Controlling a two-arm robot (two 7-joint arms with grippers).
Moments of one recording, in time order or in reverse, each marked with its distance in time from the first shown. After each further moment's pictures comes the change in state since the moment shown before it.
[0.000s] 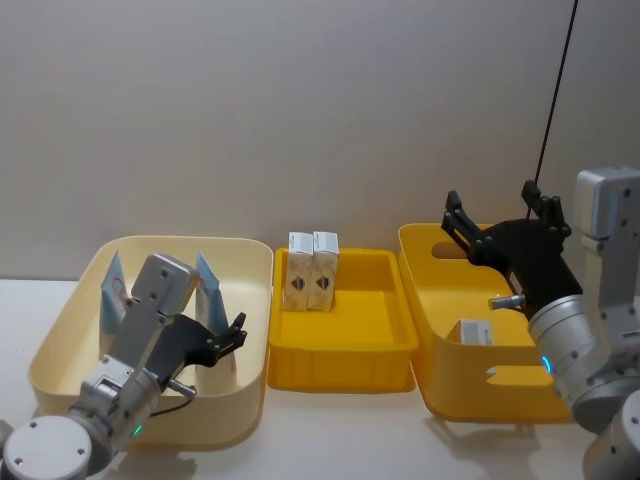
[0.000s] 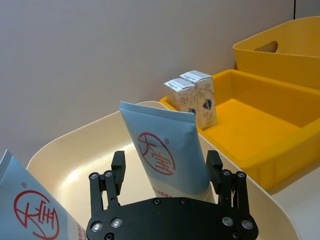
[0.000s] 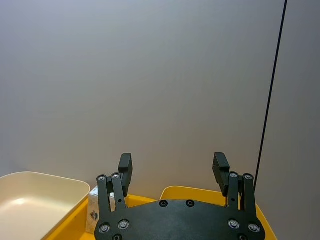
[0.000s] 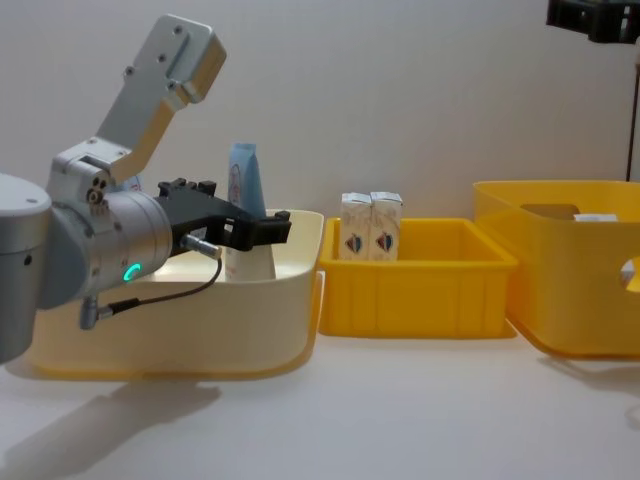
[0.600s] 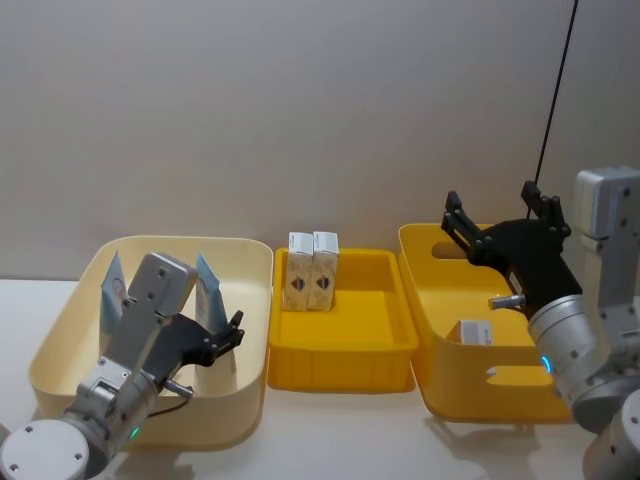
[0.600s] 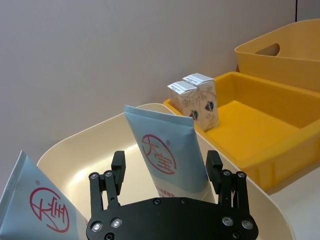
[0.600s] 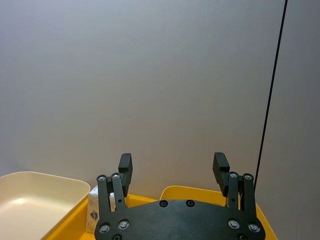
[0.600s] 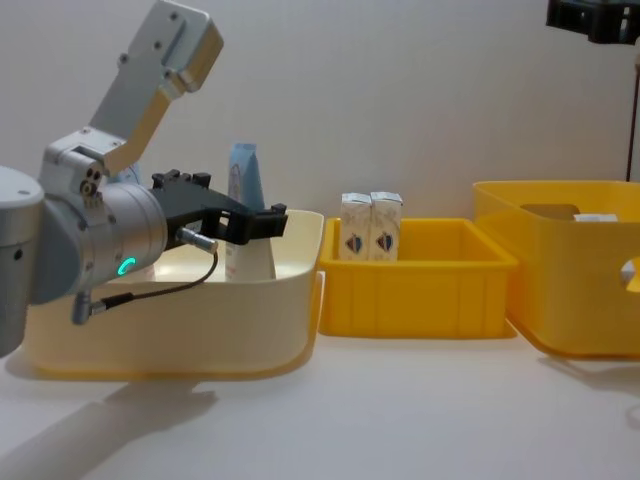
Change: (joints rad) left arm 0.023 0.021 0.008 -0.063 -0.002 0.025 0.032; right arm 0.001 0.000 0.000 0.001 0.000 0.002 0.000
